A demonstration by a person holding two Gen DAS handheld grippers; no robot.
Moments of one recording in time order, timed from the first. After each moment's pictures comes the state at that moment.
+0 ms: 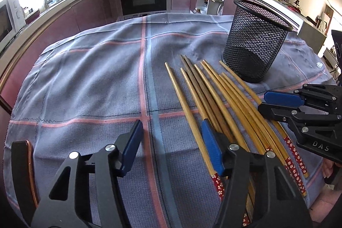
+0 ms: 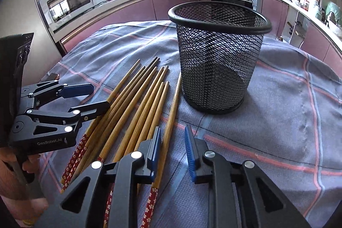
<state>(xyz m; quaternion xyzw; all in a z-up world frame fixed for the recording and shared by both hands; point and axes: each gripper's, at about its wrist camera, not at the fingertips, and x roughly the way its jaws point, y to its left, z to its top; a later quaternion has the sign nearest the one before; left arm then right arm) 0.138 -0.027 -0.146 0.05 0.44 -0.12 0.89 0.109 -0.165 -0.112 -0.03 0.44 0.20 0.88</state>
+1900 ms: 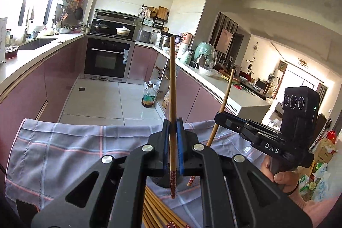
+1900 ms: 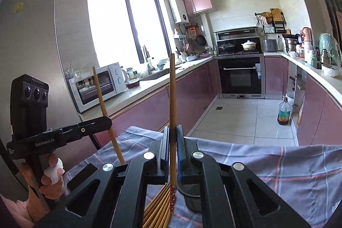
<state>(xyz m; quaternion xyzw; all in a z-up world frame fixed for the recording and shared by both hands) 0.096 -0.027 0.093 -0.10 0.22 -0.27 0.93 0.104 -0.227 0.060 0.07 0.19 0.25 0.95</state>
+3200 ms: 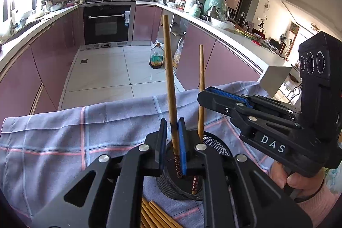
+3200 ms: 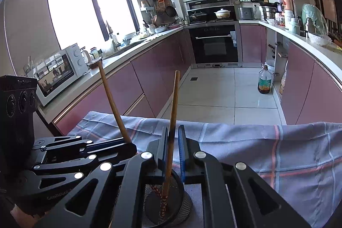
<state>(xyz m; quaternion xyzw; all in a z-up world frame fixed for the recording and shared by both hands) 0.245 -0.125 -0.027 -0.01 0.36 -0.25 0.90 0.204 -0.231 -0.012 0.08 0.30 0.16 0.94</state>
